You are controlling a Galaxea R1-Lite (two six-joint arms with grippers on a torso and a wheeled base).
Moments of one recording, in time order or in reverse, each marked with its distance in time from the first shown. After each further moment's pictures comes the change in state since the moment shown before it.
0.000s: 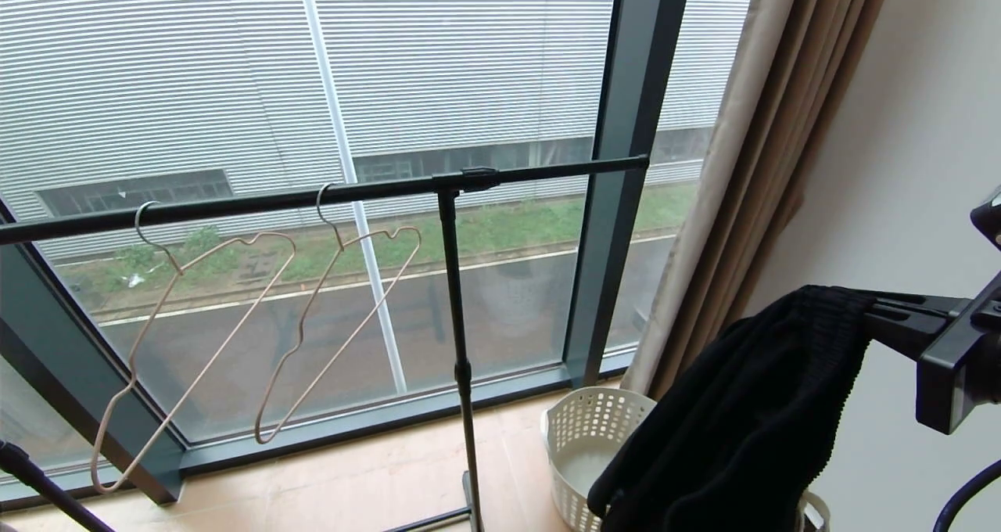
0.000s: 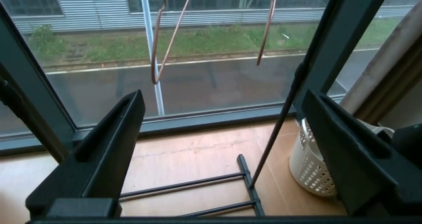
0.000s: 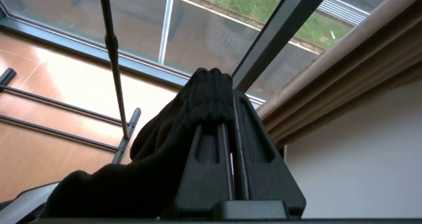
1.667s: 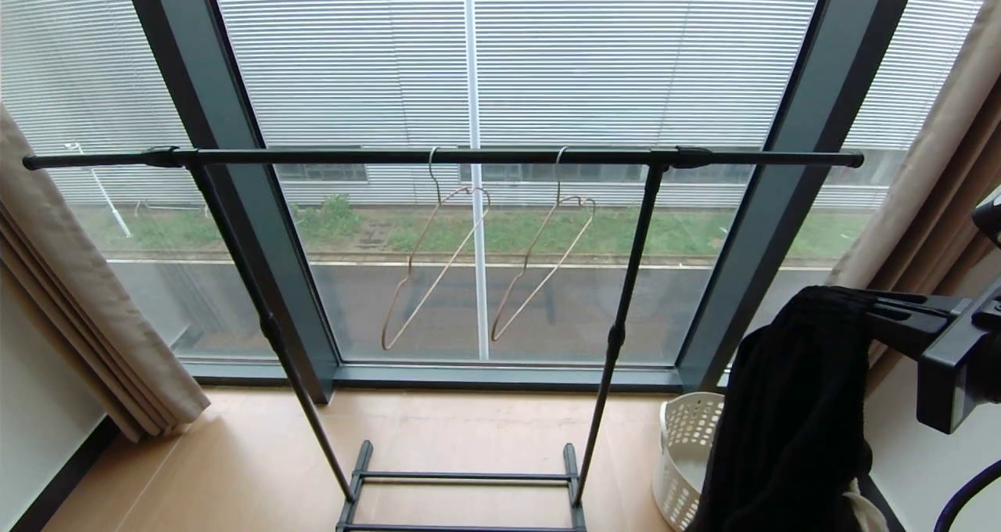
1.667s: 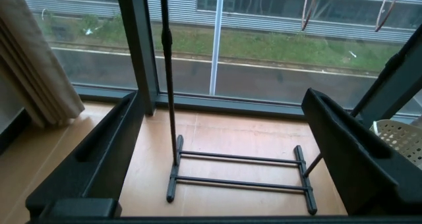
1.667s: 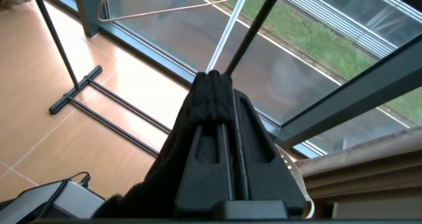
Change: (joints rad) left arm 0.000 0.000 0.000 -0.001 -0.001 0.001; right arm -0.001 -0.002 0.000 0.000 0.002 0.001
